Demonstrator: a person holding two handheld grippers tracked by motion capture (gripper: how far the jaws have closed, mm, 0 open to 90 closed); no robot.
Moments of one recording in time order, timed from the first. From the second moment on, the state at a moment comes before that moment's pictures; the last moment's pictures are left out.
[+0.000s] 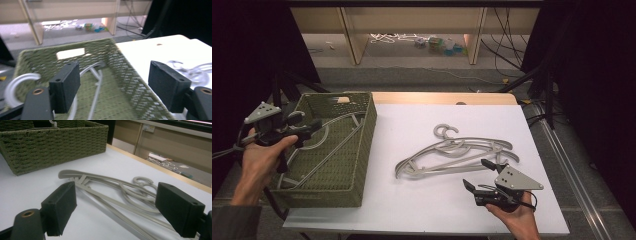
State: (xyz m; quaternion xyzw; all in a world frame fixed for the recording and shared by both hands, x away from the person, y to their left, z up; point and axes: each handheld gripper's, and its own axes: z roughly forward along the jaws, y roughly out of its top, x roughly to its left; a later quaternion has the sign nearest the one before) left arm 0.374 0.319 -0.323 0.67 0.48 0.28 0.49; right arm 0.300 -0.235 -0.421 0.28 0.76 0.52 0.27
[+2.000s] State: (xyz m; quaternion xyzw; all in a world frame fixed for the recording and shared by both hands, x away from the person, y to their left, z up) left arm 0.285 0.182 -0.420 0.69 0.33 0.22 0.60; right arm 0.303 -0.234 -0.432 0.28 0.77 0.52 0.25
